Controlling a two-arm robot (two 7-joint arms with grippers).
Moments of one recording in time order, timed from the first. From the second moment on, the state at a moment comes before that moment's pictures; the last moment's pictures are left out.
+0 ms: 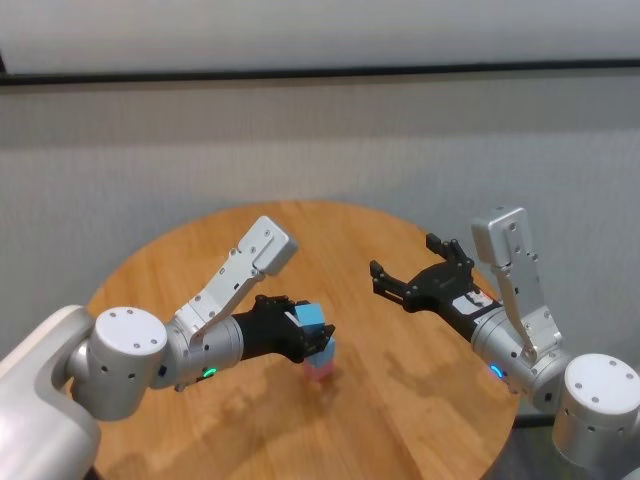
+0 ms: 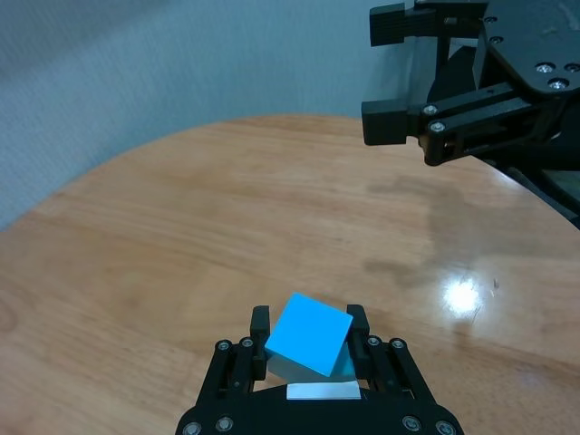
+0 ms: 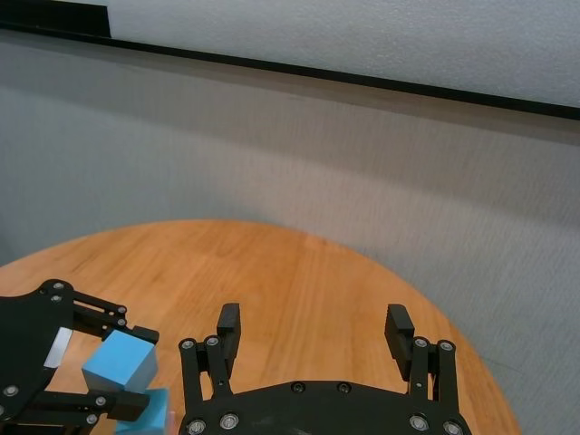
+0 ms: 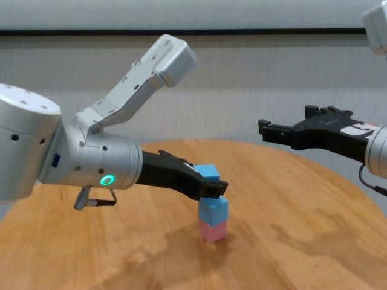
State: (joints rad) left arm -0.55 0.29 0.60 -1.21 -0.18 0.26 -0.50; right arm 0.30 0.23 -0.30 -1.36 0.15 0.07 0.26
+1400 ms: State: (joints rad) left arm -0.55 0.25 0.60 -1.18 -0.15 0.28 -0.52; right arm 0.30 0.23 -0.30 -1.36 0.15 0.07 0.26
